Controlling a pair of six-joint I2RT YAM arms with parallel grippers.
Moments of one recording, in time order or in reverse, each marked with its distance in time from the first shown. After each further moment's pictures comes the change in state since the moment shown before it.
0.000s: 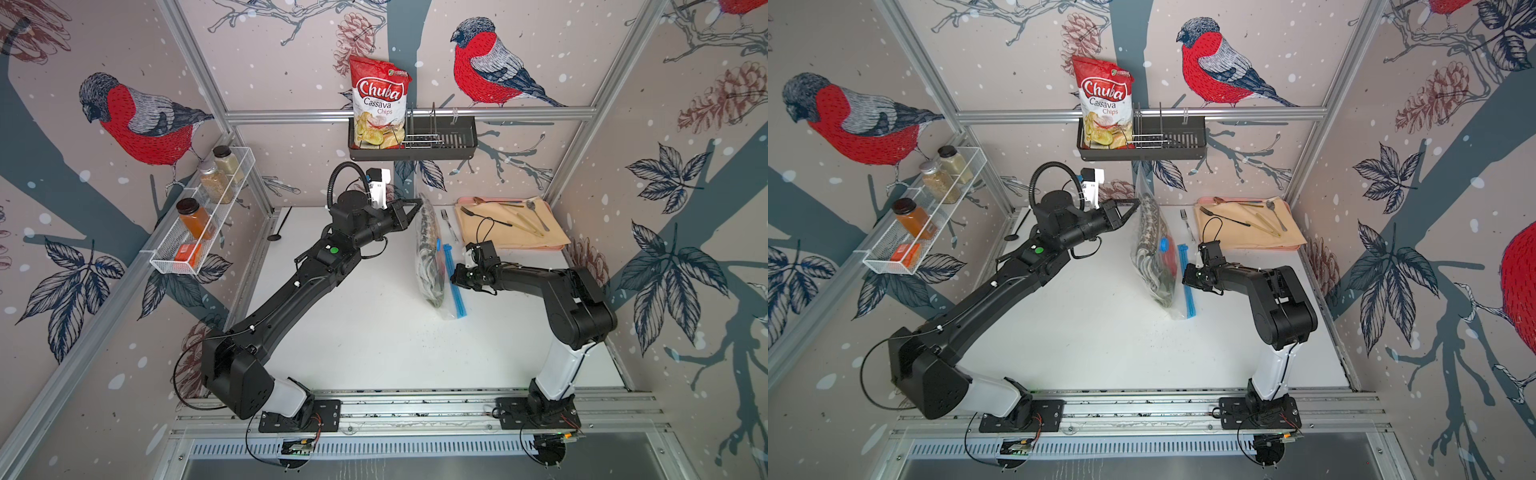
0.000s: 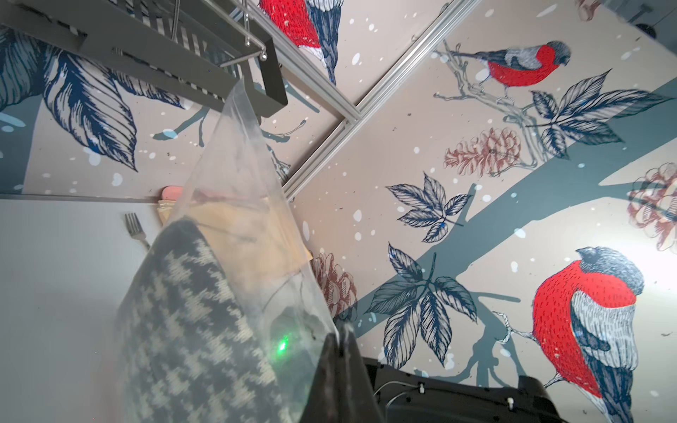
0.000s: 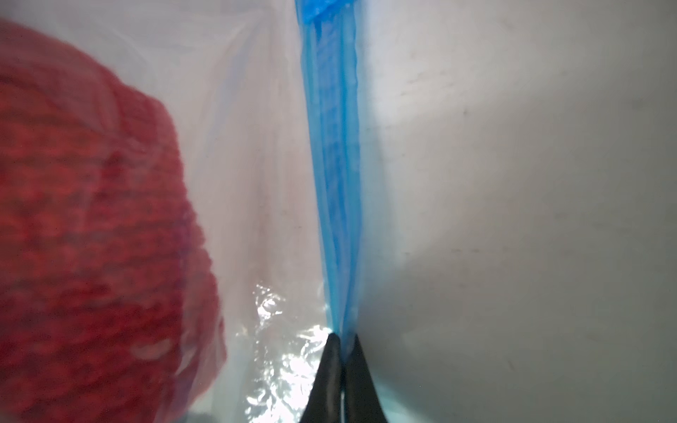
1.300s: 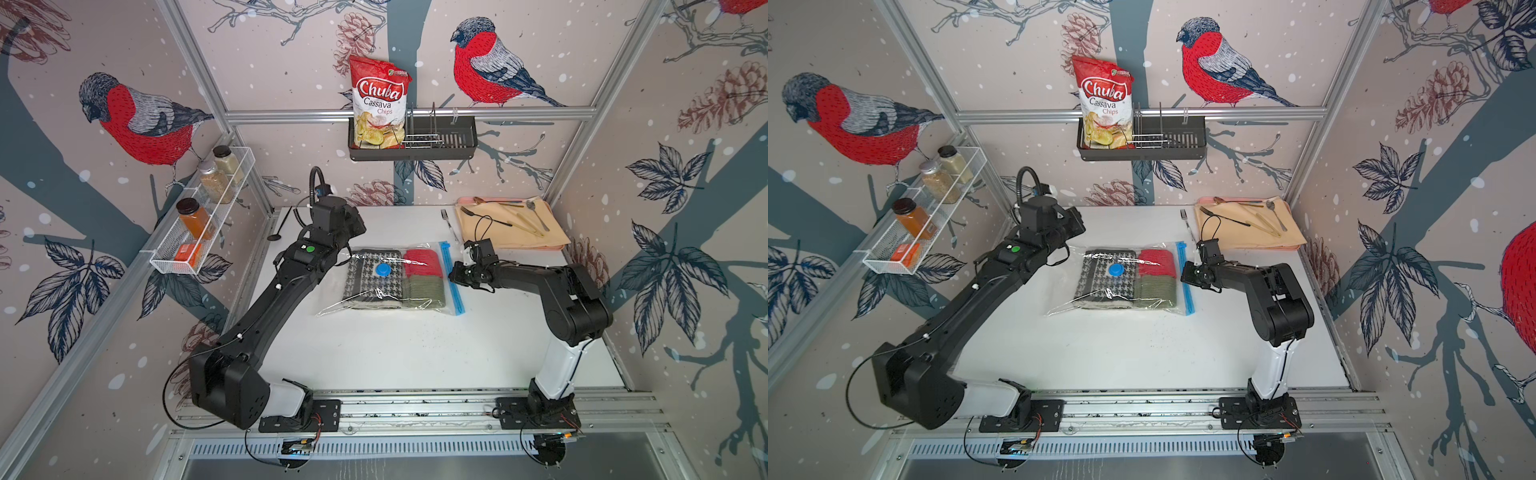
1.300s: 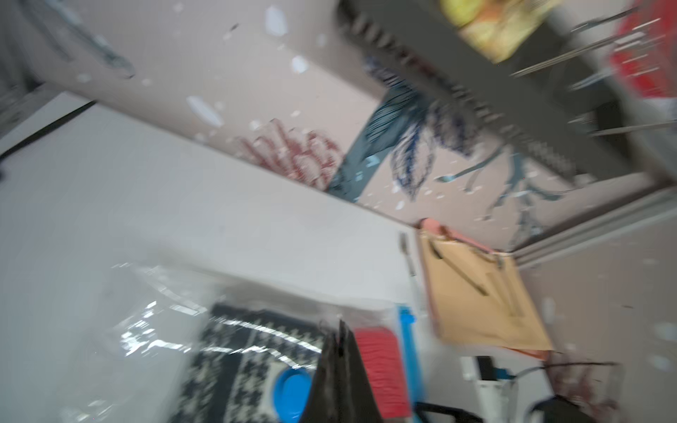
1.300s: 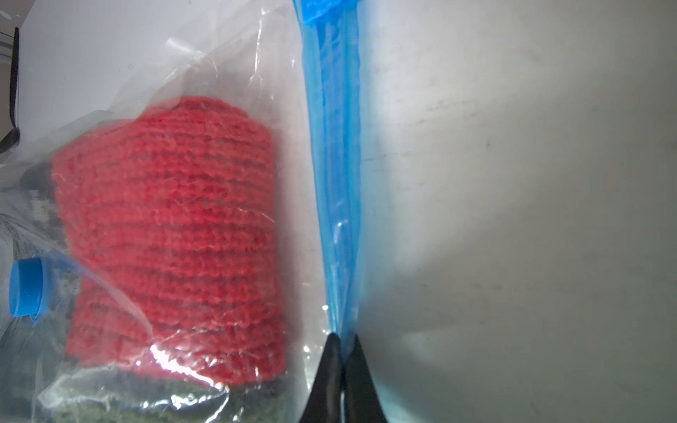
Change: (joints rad) left arm 0.238 -0.043 -0.112 -0.485 -0.571 0.188; right arm 0.004 0.025 0.032 0.003 -0.008 0.000
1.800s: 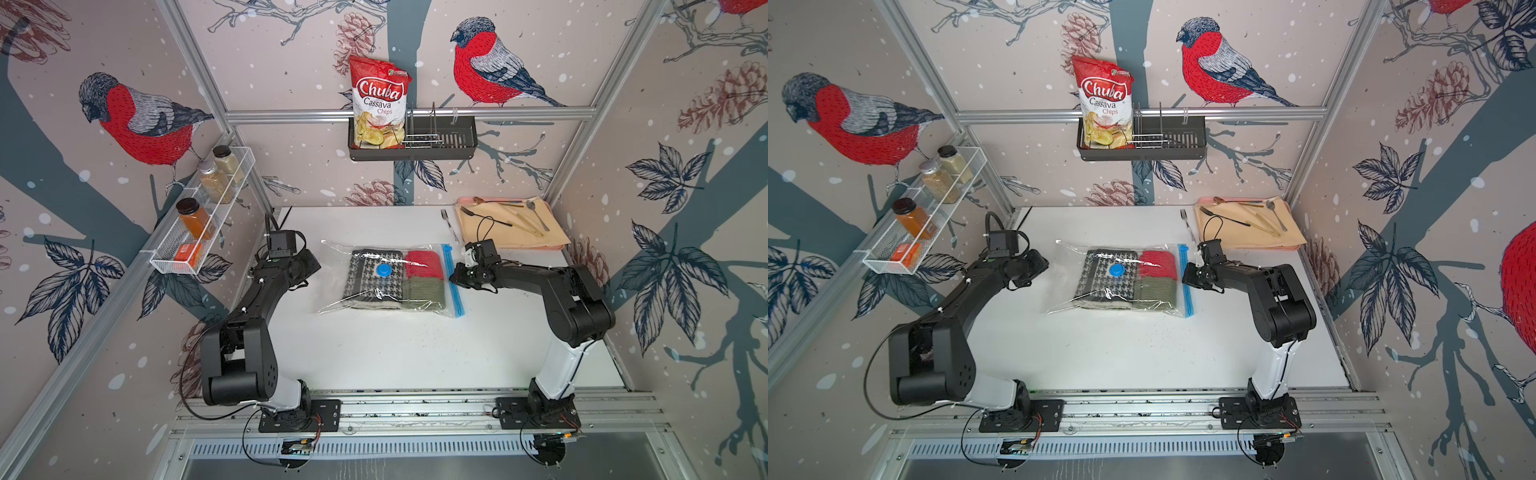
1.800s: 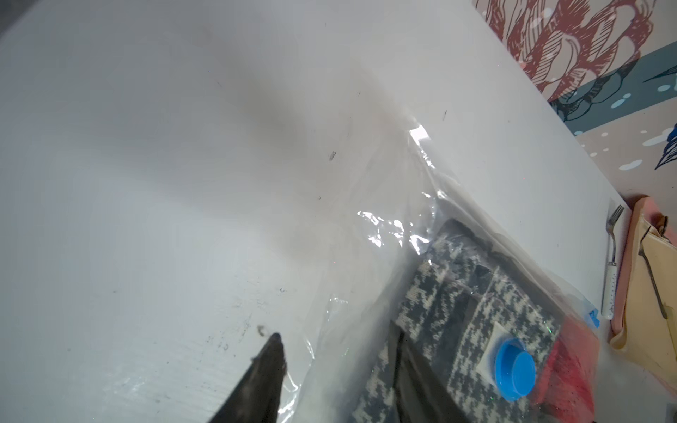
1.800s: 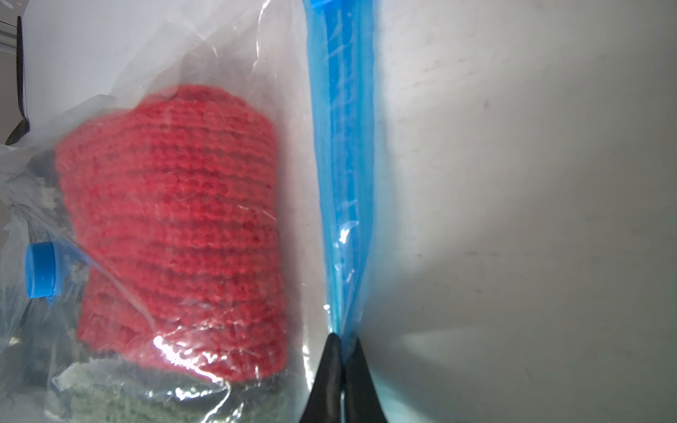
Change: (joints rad) left arm 0.427 0.090 -0.289 -0.040 0.372 0.064; right arm -0.018 -0.015 -0.006 -0.036 -0.053 0.000
